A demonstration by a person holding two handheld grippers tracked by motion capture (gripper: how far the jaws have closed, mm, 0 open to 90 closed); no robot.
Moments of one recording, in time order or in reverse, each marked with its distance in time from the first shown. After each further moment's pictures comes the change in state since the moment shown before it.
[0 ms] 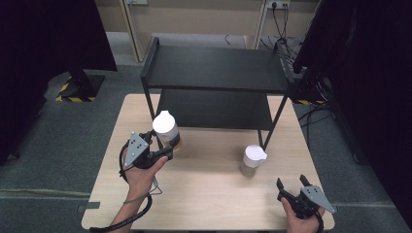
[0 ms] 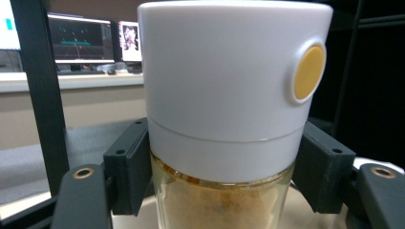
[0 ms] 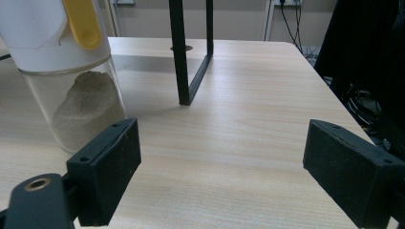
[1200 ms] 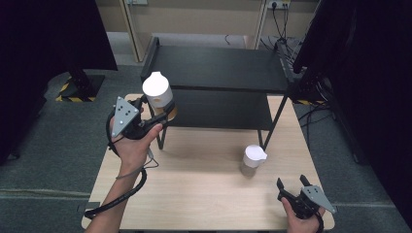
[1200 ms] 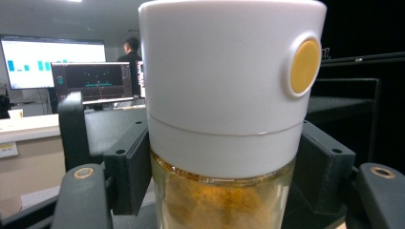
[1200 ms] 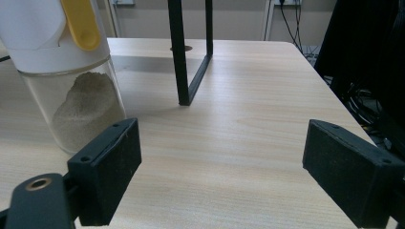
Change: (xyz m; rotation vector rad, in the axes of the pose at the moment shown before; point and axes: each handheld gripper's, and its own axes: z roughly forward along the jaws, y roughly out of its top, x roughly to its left) left arm 0.003 0.088 0.022 -0.092 0.046 0.071; right arm -0.001 0.000 0.000 0.000 0.001 0.007
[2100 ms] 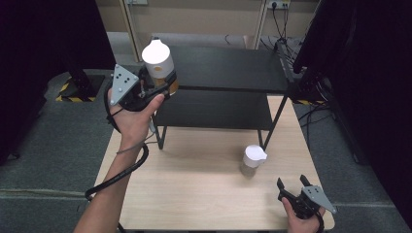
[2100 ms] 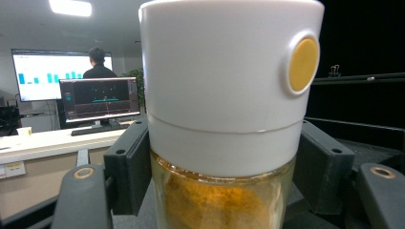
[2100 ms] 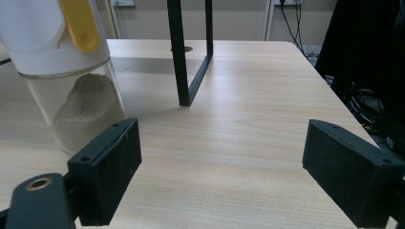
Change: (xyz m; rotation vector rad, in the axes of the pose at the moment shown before) left arm 0.007 0.047 0.037 -0.030 0.029 0.010; right arm -0.001 0.000 0.000 -0.003 0.004 0.010
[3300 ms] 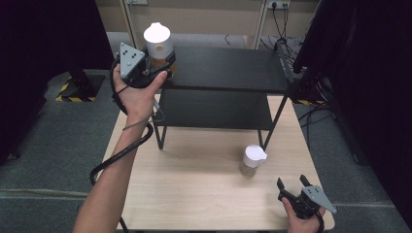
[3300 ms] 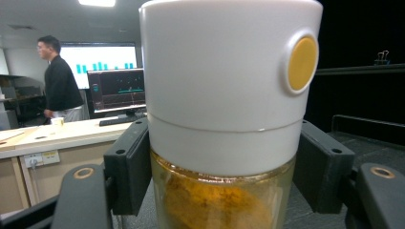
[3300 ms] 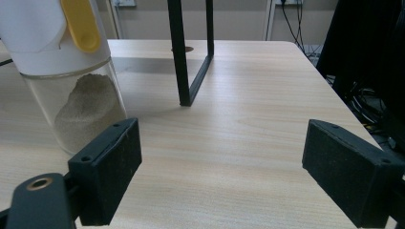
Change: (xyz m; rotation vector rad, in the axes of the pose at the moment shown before) left arm 0.009 0.013 0.046 0.061 0.102 0.031; right arm -0.001 0.000 0.000 0.000 0.005 0.002
